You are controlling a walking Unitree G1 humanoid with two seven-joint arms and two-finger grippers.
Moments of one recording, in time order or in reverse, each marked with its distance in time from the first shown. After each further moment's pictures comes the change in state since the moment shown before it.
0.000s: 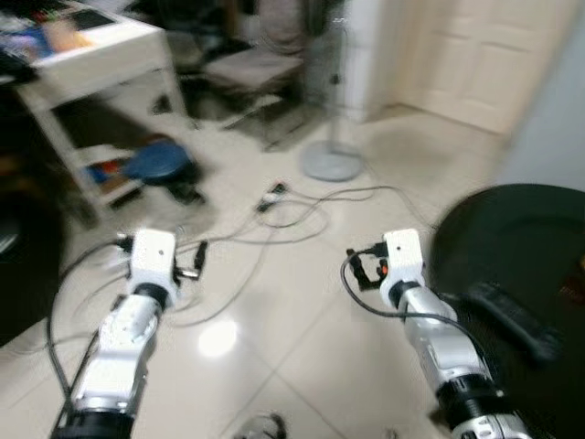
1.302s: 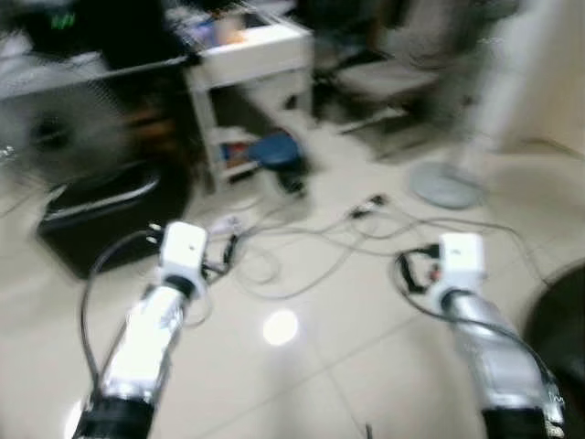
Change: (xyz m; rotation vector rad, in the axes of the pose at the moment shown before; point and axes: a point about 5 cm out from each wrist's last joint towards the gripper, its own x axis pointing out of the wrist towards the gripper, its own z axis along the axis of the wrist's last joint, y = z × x) left arm 0.014 -0.016 0.011 0.015 -0.075 -0.065; right arm -0.027 -0.029 0.009 0.063 0.051 -0.133
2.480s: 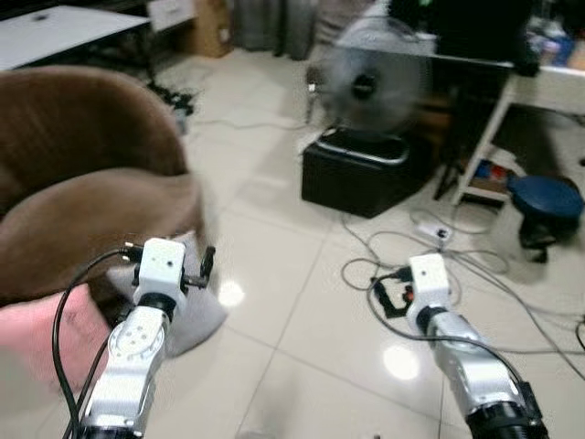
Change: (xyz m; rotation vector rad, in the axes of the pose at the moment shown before) left arm -0.024 0.004 -0.010 0.020 0.034 0.060; right arm 0.007 0.000 -0.034 -0.066 0.071 0.119
